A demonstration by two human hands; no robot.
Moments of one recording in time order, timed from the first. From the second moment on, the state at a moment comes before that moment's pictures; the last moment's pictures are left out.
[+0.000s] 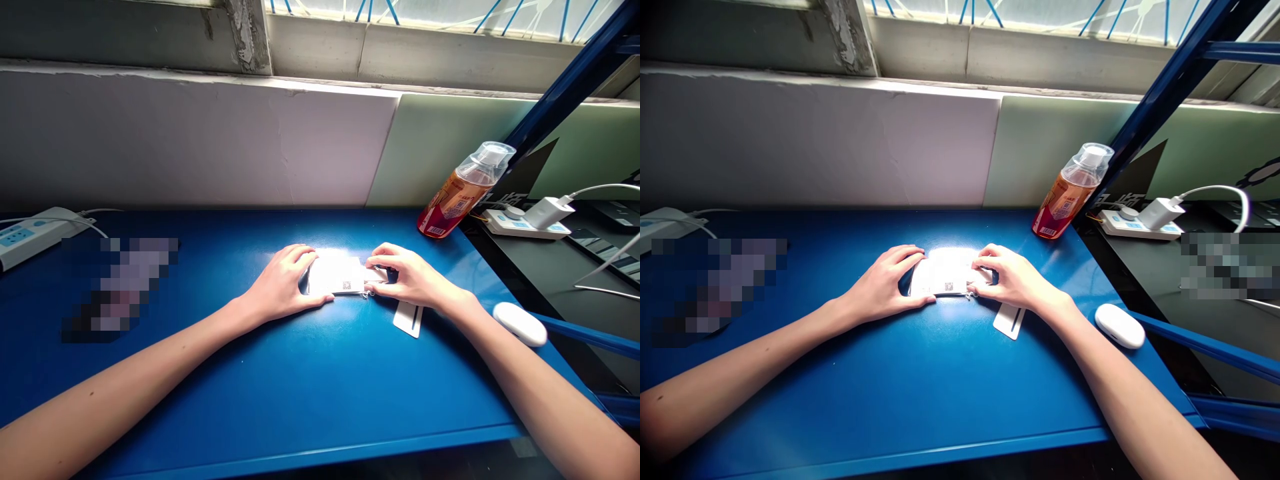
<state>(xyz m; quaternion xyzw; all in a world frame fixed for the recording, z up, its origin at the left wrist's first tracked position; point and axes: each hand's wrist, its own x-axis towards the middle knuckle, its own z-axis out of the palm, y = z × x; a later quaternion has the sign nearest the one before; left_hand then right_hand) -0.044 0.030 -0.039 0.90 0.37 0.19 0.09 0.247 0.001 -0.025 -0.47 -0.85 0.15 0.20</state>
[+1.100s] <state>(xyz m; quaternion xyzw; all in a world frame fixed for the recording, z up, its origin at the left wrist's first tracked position) -0.044 0.031 -0.038 0.90 0.37 0.19 0.08 0.267 0.005 -0.024 -0.43 -0.89 0.06 0.16</state>
